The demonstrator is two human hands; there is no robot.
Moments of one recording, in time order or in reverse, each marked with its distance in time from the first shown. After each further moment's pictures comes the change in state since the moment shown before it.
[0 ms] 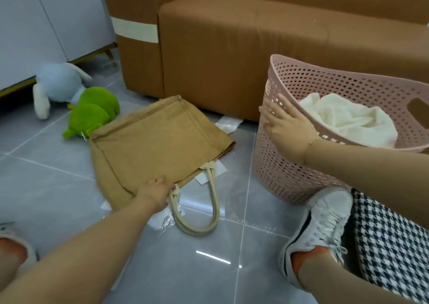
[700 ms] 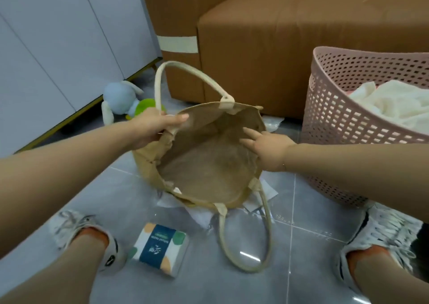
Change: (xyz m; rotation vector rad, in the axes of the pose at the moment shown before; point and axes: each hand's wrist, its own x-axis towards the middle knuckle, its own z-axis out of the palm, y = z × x) left_hand -0.076 -0.088 -0.190 -1.241 0.244 -0.132; right_hand 0.057 -0.080 -0.065 0.768 -0.164 -0.172
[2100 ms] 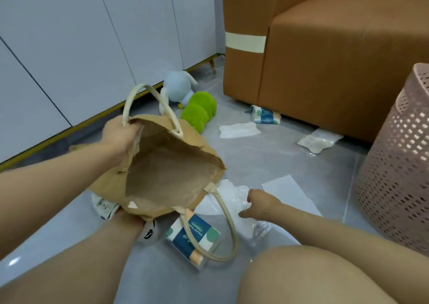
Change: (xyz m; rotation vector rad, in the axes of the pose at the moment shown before) left_hand -0.066 -0.102 -0.111 -0.022 0.777 -0.099; right_hand 0.066 -0.127 0.098 0.433 -0.237 0.034
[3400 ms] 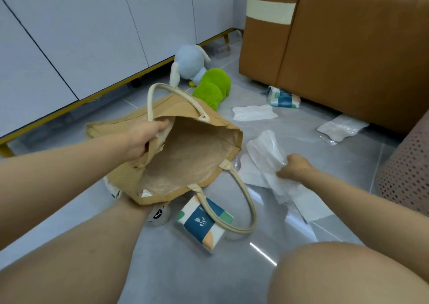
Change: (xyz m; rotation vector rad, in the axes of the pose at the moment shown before) left_hand 0.000 -0.042 0.013 -0.177 -0.345 -0.358; right_hand 0.023 0.026 -0.045 0.386 0.185 0.261
